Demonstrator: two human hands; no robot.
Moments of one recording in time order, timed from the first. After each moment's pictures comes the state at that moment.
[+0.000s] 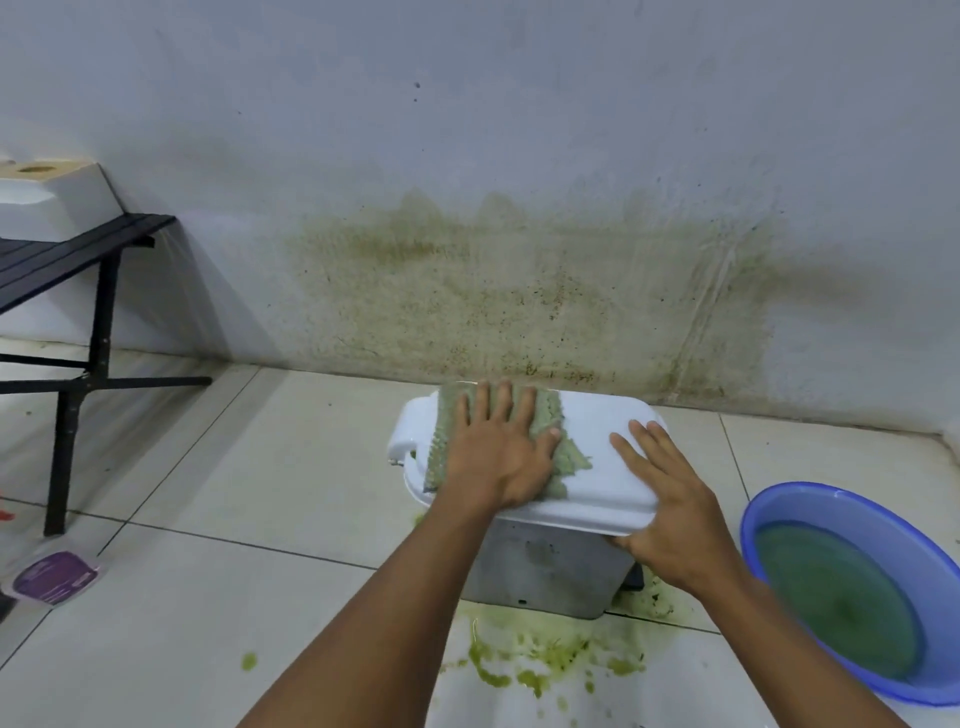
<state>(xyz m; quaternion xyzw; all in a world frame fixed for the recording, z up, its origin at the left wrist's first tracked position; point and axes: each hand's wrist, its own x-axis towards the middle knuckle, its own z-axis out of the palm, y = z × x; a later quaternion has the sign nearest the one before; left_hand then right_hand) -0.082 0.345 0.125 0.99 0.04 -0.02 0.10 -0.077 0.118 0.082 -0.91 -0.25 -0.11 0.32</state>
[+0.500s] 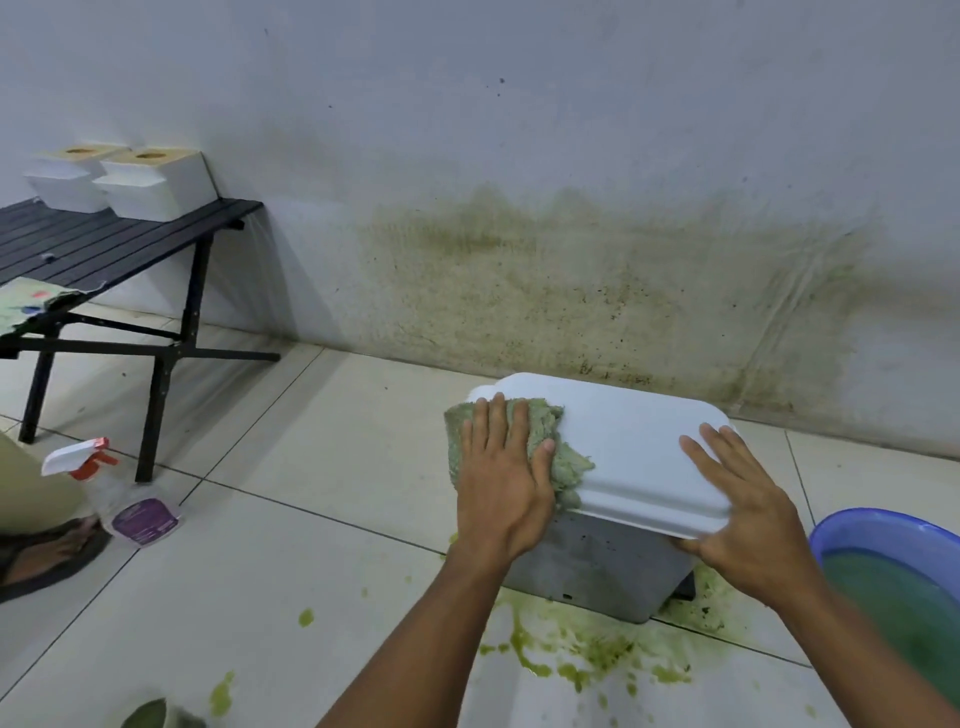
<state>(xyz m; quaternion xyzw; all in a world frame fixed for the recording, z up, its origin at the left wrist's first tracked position) -0.151 0.376 0.094 0.94 0.13 0.16 0.25 -0.073 0.114 0.077 -0.91 -0.26 -0.11 0.30</state>
